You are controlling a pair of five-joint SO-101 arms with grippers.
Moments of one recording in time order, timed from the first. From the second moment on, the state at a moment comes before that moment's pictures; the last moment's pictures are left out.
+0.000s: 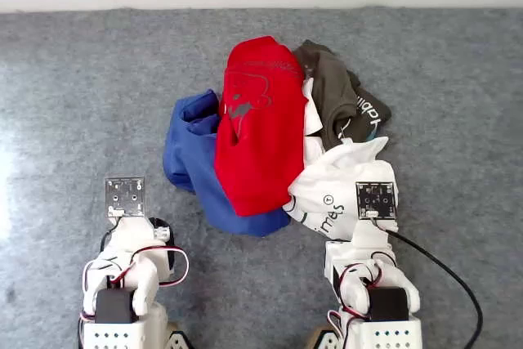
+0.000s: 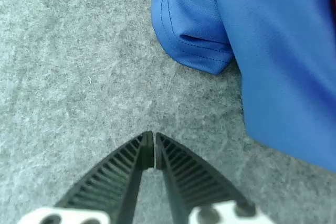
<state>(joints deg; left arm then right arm) -4.0 -103.7 96.9 69.4 7.9 -5.5 -103.1 95.6 74.2 -4.4</state>
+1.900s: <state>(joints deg) 5.7 -103.7 80.2 65.6 -32.7 -5.5 -103.1 95.6 74.2 -4.4</state>
